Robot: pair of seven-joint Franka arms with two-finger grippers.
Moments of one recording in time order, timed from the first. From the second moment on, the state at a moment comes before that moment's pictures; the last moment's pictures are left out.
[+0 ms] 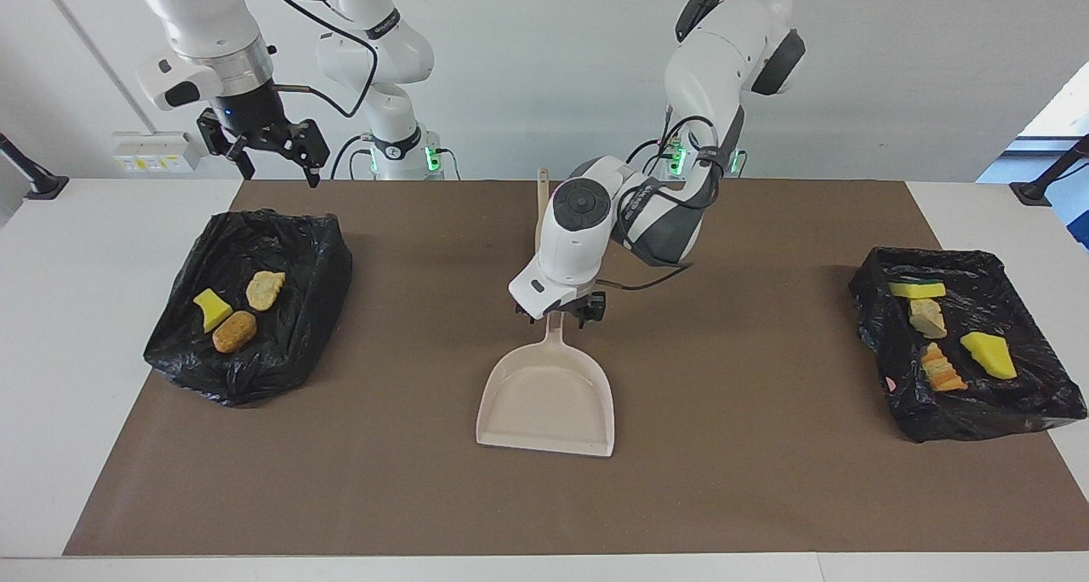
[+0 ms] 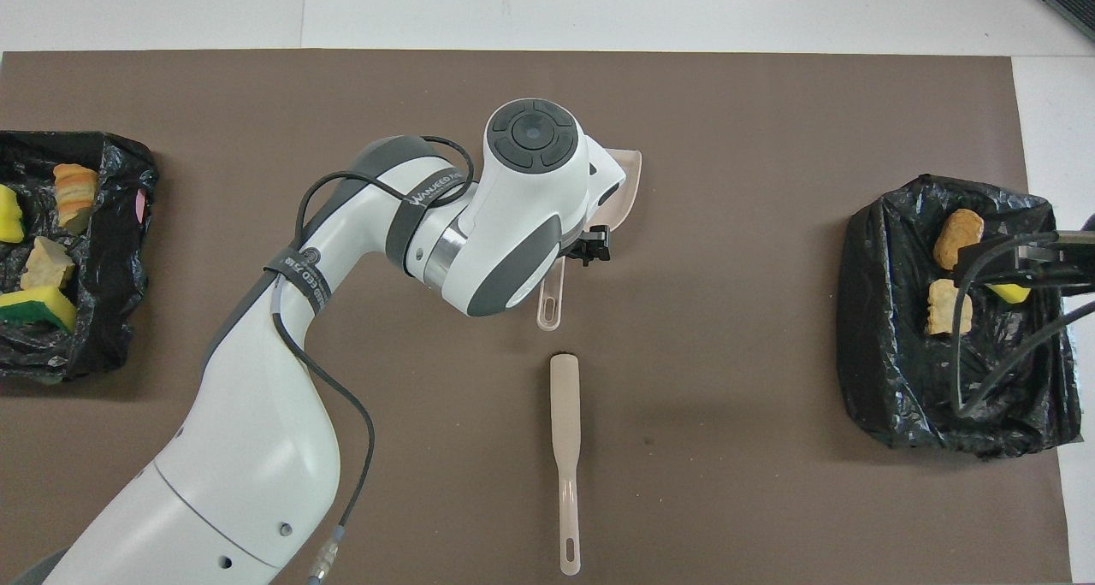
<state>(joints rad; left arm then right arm) -0.41 0.66 -0.35 -1.22 0.12 1.85 -0.57 -0.05 -0.08 0.04 -1.62 -0.05 1.54 0.10</state>
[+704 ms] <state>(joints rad) -0.36 0.28 -0.14 -1.49 0.12 1.81 -0.38 0.01 -0.08 -0.04 -1.62 -0.05 1.54 0.07</state>
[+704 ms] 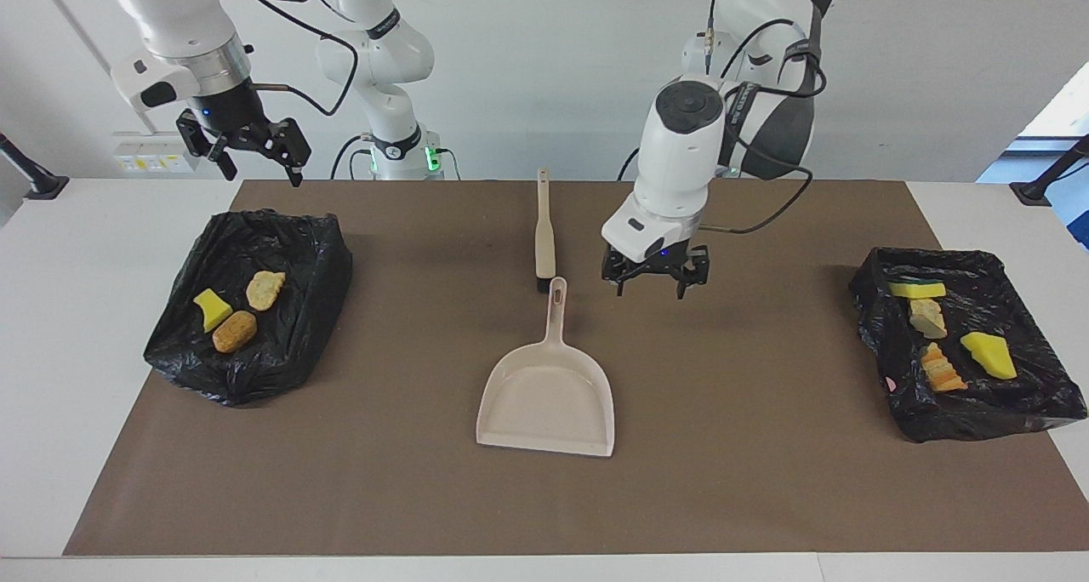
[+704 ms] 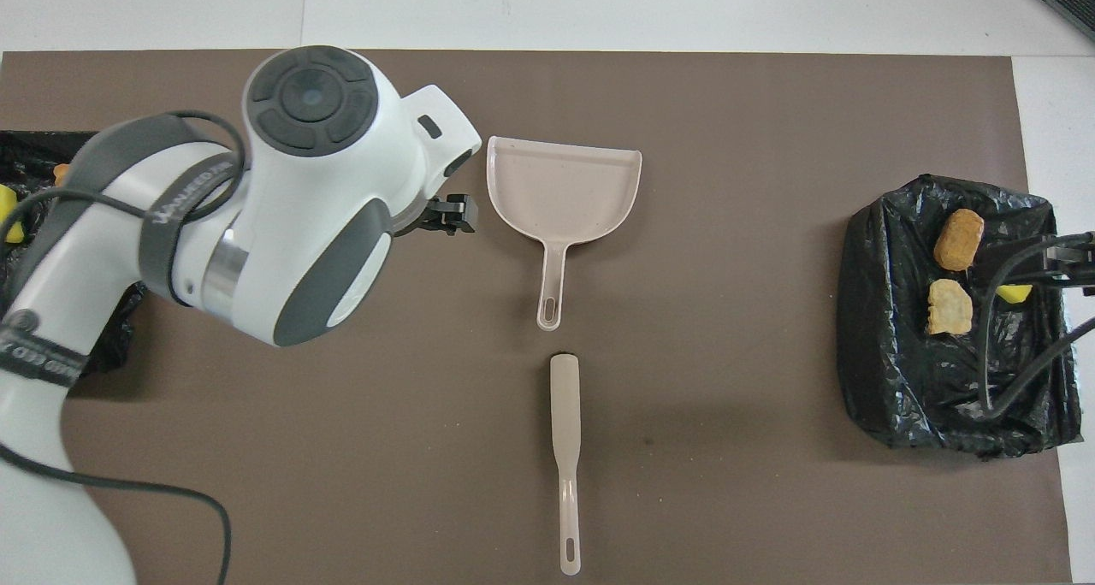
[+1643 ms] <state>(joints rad) -0.15 -0.05 0.00 -1.68 0.04 1.70 0.05 0.04 -0.08 -0.04 -1.61 -0.01 1.51 -0.06</state>
